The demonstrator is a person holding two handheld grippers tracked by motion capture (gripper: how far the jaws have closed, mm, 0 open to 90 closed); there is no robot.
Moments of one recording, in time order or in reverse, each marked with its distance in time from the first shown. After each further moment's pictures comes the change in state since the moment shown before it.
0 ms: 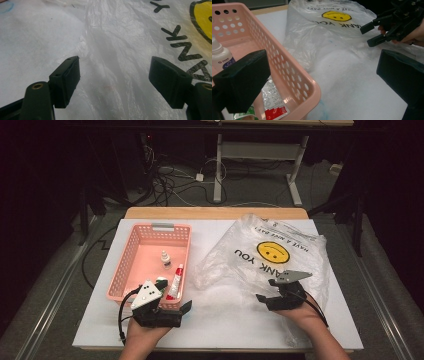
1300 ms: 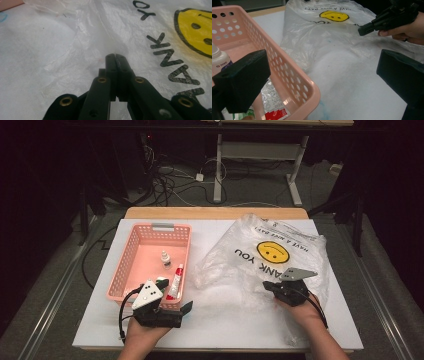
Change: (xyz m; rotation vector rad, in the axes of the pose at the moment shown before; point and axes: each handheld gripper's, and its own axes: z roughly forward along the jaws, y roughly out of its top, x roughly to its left) left arm 0.002 0.001 0.001 0.000 -0.011 0.021; right arm -0.011 -0.003 -0.003 -0.079 -0.026 0.017
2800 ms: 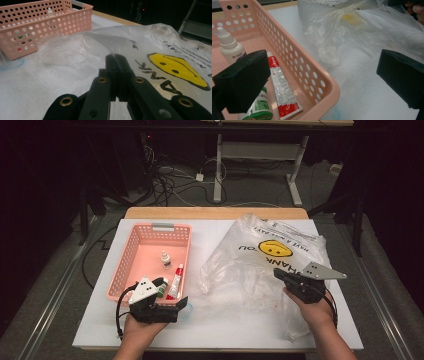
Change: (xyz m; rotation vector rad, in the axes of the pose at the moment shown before) left arm 0.014 -0.002 0.000 0.012 0.048 -0.046; right arm -0.001 0.019 -0.049 -0.272 -0.055 0.013
